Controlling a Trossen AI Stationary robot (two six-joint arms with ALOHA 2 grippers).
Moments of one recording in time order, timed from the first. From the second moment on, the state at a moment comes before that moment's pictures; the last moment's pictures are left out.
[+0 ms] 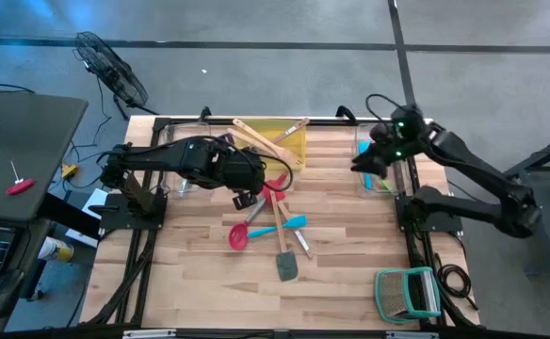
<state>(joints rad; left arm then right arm) -0.14 1.73 2.08 -1.56 -0.54 -0.42 -0.77 0.84 0.82 -0.70 -0.76 0.18</state>
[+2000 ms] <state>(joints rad) -0.14 0.81 0.79 -1.03 -0.24 -0.40 0.26 2.03 1.65 -0.81 0.03 1.11</state>
